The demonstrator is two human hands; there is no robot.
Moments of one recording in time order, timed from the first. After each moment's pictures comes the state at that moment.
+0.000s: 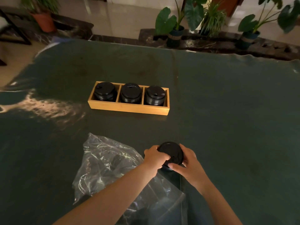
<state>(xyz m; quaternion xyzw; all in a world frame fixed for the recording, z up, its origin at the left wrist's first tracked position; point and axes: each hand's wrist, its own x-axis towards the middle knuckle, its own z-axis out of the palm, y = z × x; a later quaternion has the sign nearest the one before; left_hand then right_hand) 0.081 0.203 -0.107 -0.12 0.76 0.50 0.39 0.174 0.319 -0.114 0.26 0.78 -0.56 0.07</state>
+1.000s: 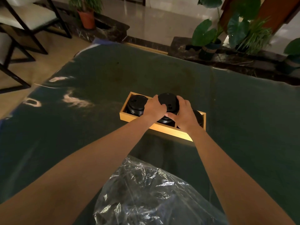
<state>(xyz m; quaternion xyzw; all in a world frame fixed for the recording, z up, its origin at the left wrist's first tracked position) -0.160 0.160 -0.045 0.04 0.91 0.39 0.15 -0.119 0.279 -0.058 0.10 0.94 -0.32 -0.03</state>
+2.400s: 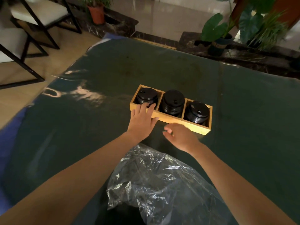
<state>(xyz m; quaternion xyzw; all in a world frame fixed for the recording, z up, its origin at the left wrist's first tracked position) -0.085 0.077 -0.080 0.18 0.98 0.13 -0.01 -0.031 0.243 -0.065 -0.06 0.96 -0.23 0.13</state>
